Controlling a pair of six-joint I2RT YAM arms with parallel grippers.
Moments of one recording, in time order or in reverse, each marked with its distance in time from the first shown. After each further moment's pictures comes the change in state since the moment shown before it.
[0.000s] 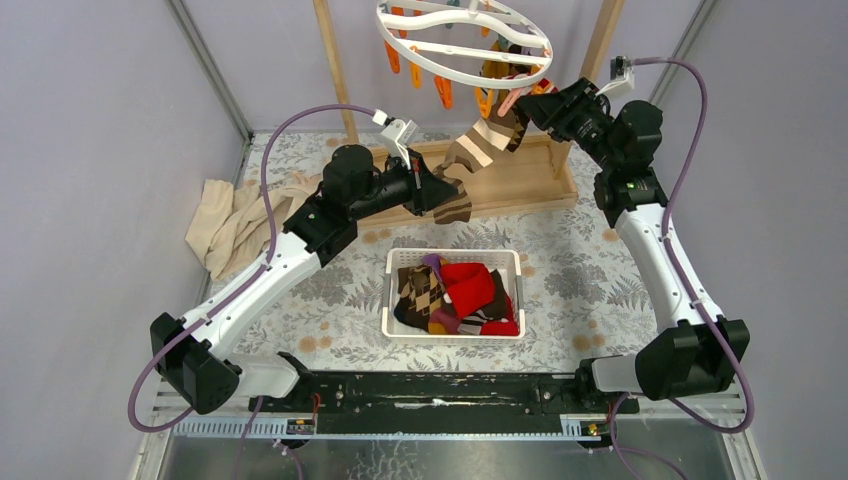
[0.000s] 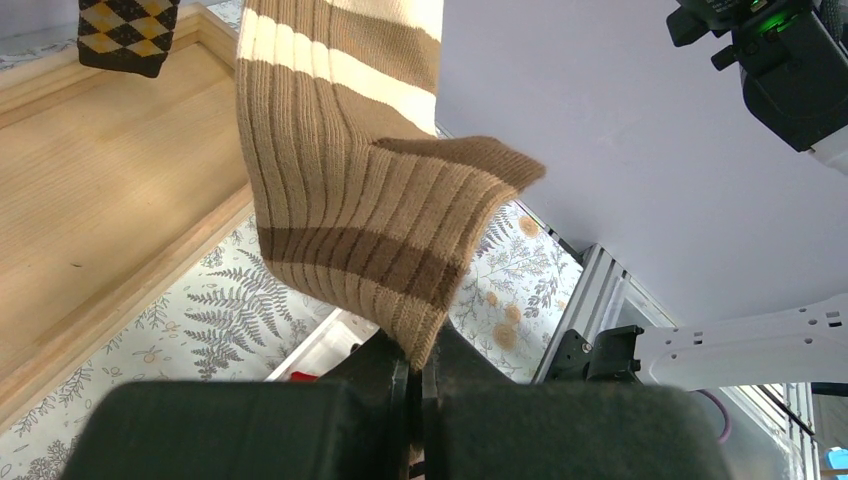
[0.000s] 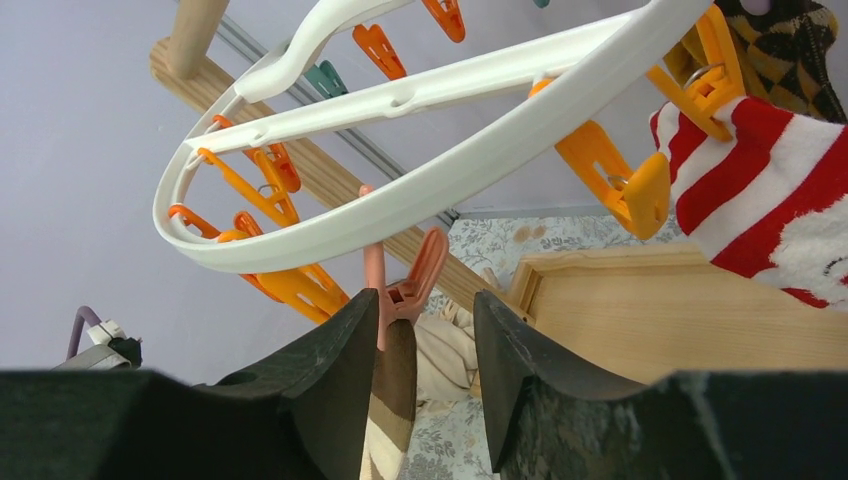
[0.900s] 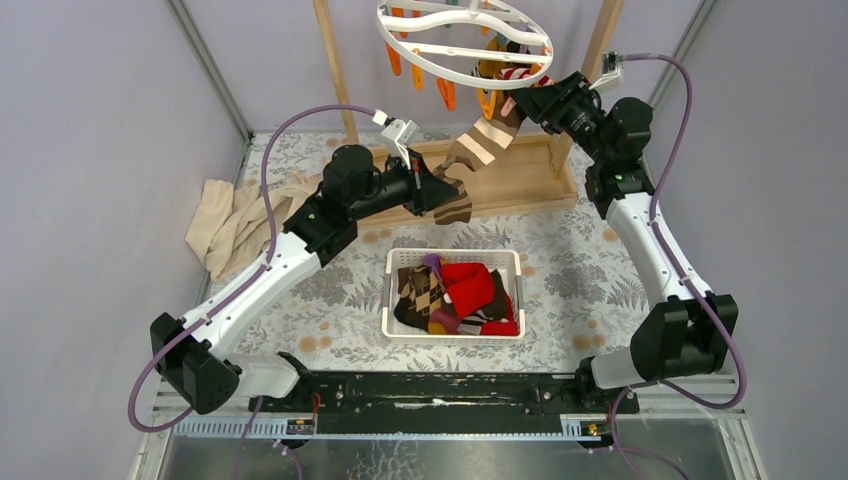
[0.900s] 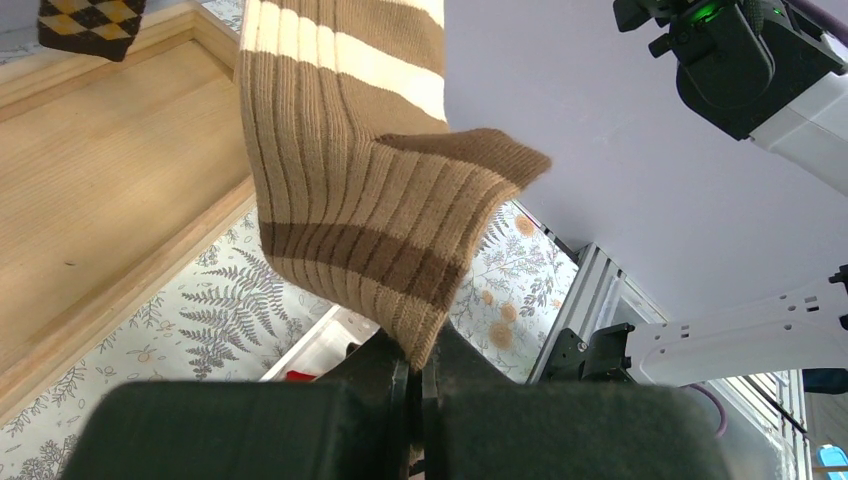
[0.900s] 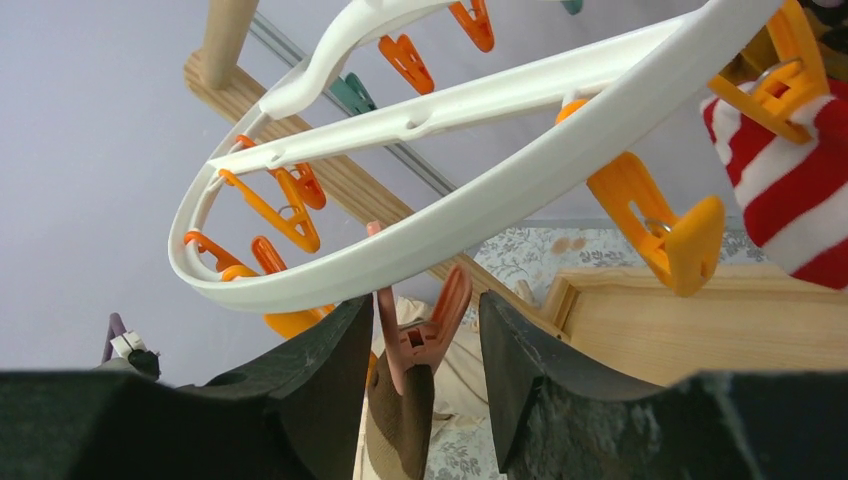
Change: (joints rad) left arm 0.000 0.000 0.000 0.000 0.006 -0.008; right arm 0.002 0.088 0.002 0.159 -0.059 0.085
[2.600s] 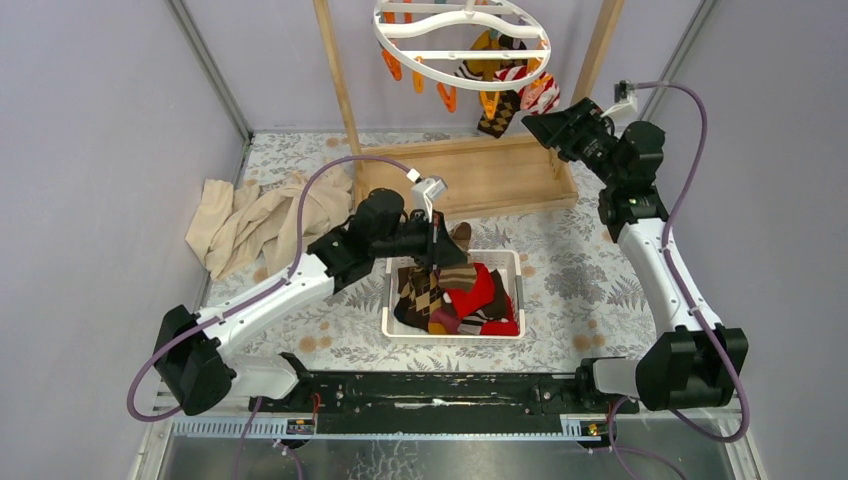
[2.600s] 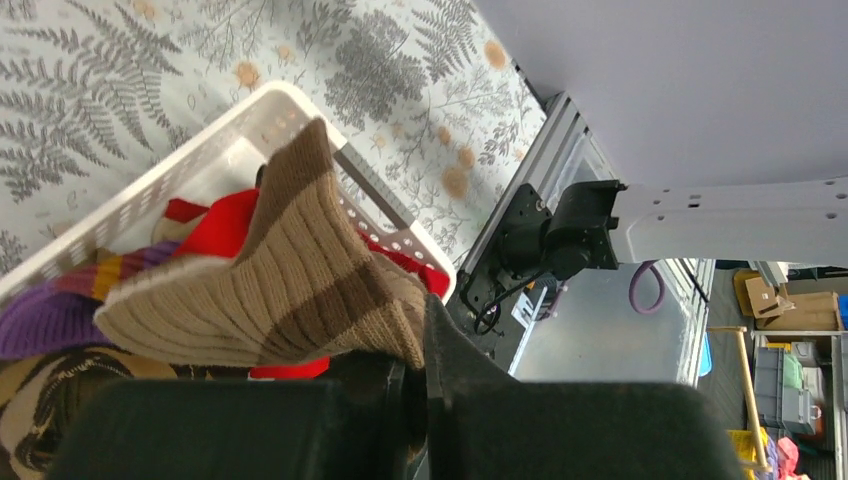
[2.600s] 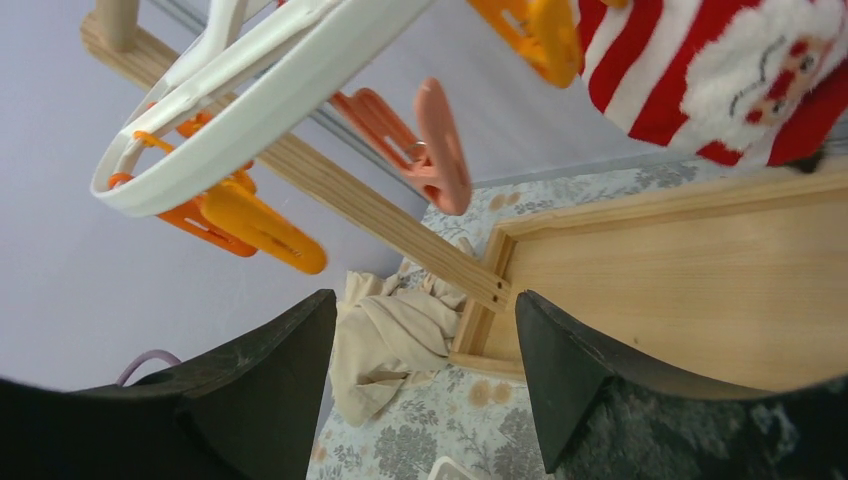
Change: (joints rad) left arm -0.144 -0.019 -0.219 -0.052 0.056 -0.106; right arm -0.052 -0.131 -0.155 -0.100 0.002 -0.071
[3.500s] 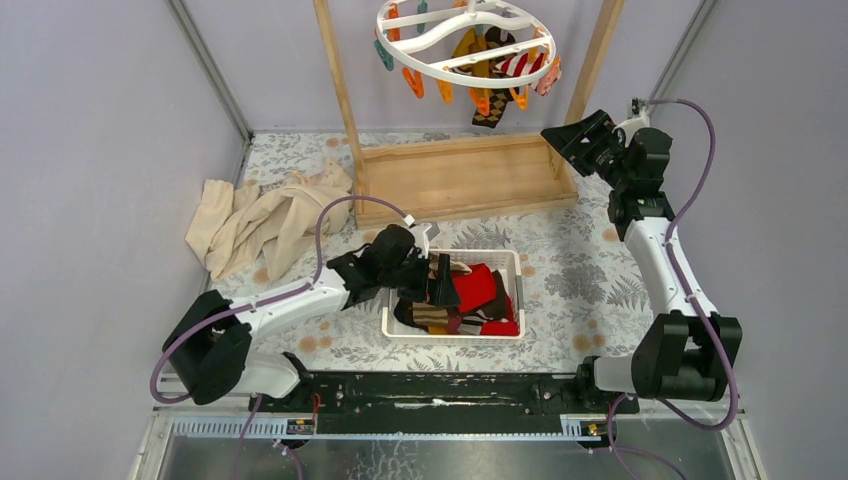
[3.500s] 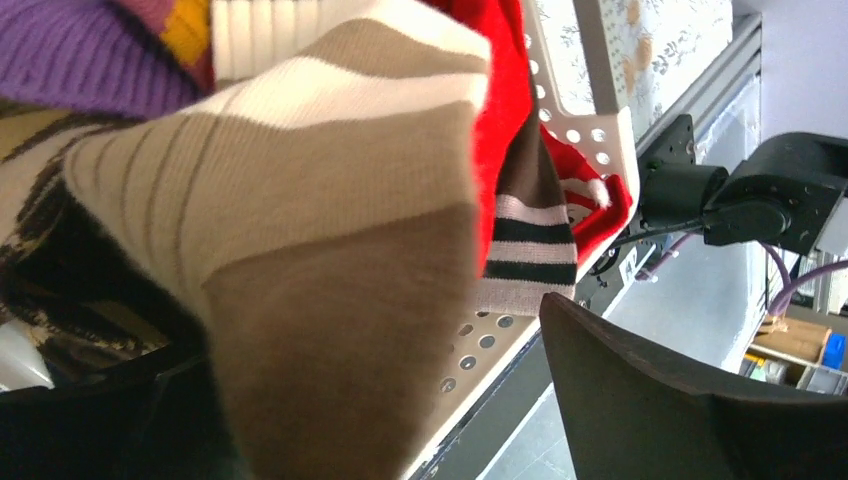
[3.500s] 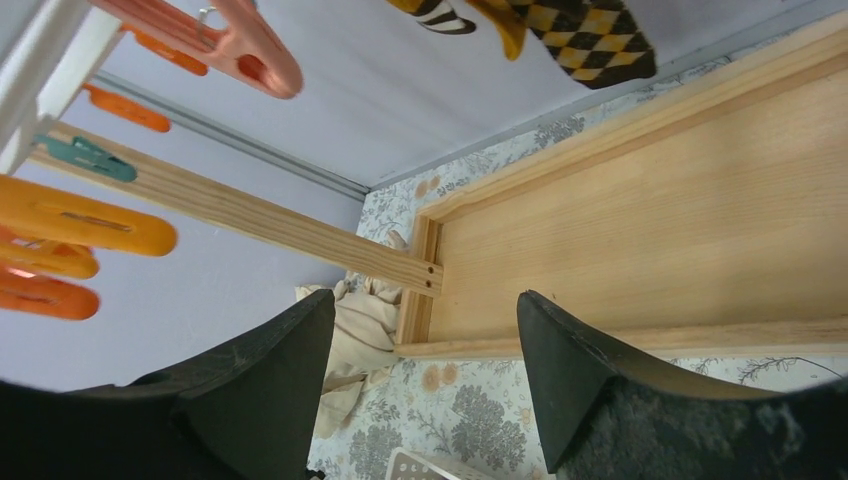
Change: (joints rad) left arm -0.026 0.064 -0.263 -0.011 -0.090 -0.089; right arm -0.138 0.018 -0.071 -0.088 0.001 0.002
